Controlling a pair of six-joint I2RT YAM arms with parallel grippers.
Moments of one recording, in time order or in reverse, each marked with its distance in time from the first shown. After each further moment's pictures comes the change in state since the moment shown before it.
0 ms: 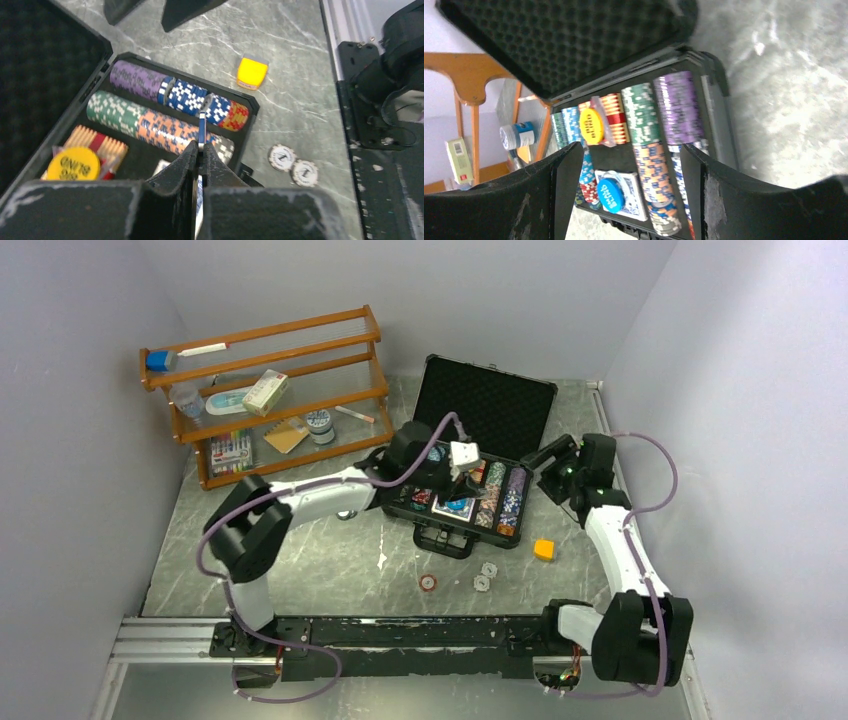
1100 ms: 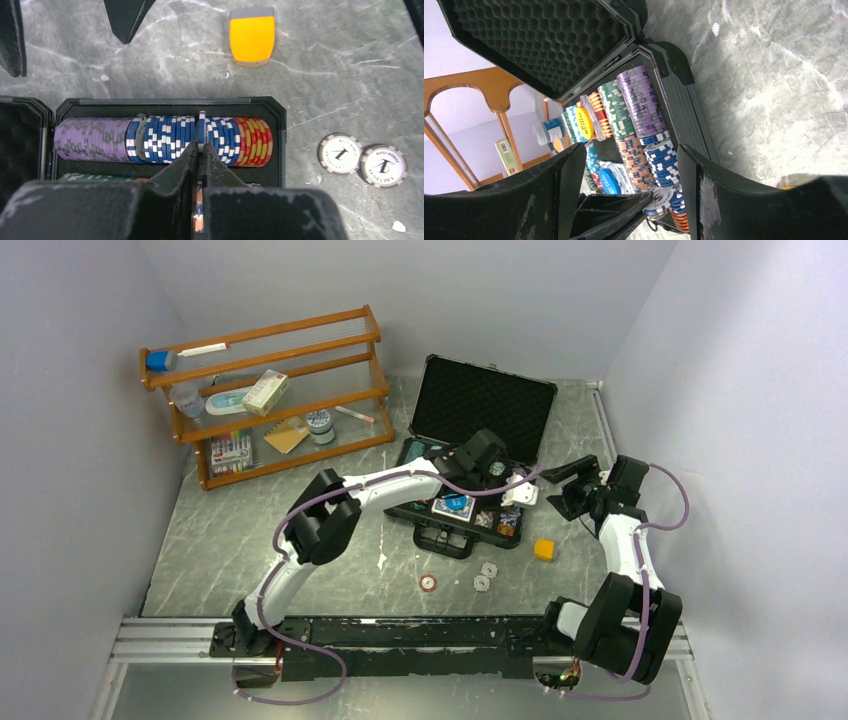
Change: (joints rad) left arm -0.152 0.487 0.709 -0.644 -0.035 0.573; right arm -0.333 0.030 -0.137 0.043 -0.352 0.015
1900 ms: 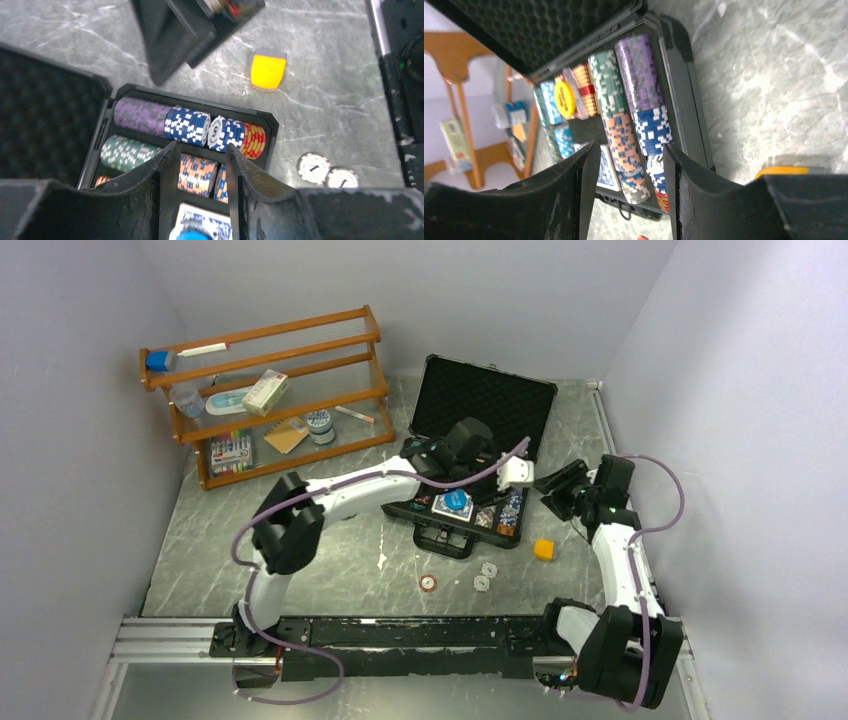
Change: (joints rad) left arm 0.003 -0.180 -0.134 0.111 -0.118 -0.199; right arm 0.086 -0.114 -0.002 -0.091 0.099 -0.088
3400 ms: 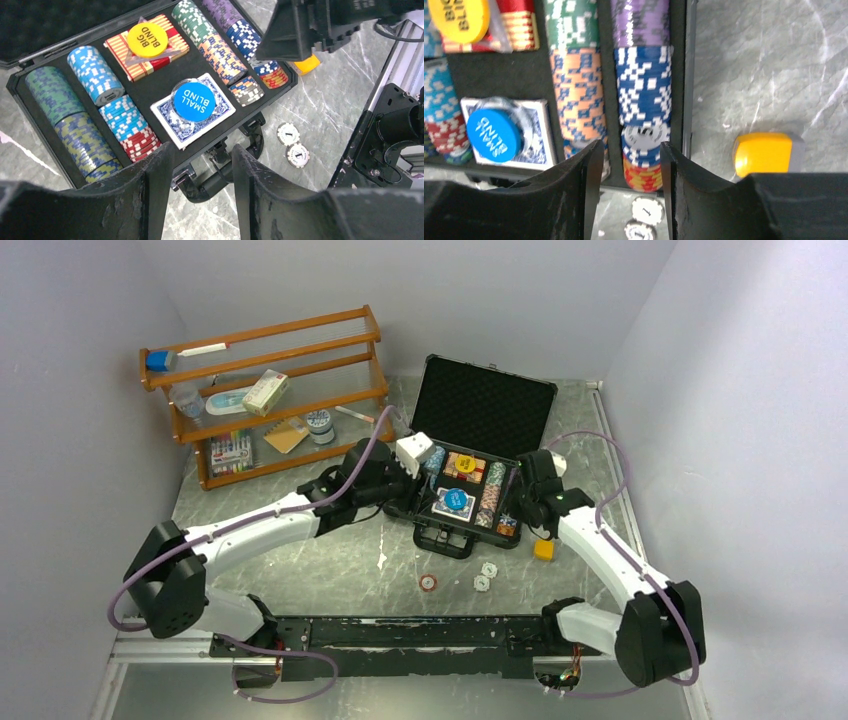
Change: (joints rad) left arm 0.143 -0.673 -0.768 0.283 -0.303 -0.640; right arm 0.586 0.111 0.089 -0.196 0.596 -0.116
